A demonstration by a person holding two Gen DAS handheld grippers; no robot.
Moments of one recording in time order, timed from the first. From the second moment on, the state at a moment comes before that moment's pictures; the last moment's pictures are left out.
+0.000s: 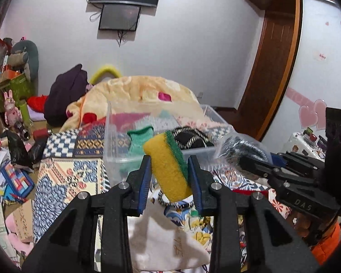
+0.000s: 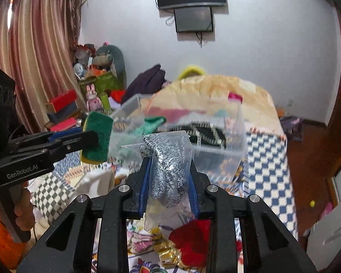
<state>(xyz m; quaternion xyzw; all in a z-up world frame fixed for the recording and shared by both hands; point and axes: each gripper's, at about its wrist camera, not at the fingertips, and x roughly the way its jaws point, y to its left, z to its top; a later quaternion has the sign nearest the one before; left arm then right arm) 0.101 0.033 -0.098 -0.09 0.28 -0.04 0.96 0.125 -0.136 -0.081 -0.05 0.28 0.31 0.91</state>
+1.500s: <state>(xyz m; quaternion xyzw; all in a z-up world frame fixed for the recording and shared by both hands) 0.183 0.067 -0.128 -0.07 0.33 0.01 0.94 0.204 -0.070 -0.104 -0.05 0.35 0.31 0.88</state>
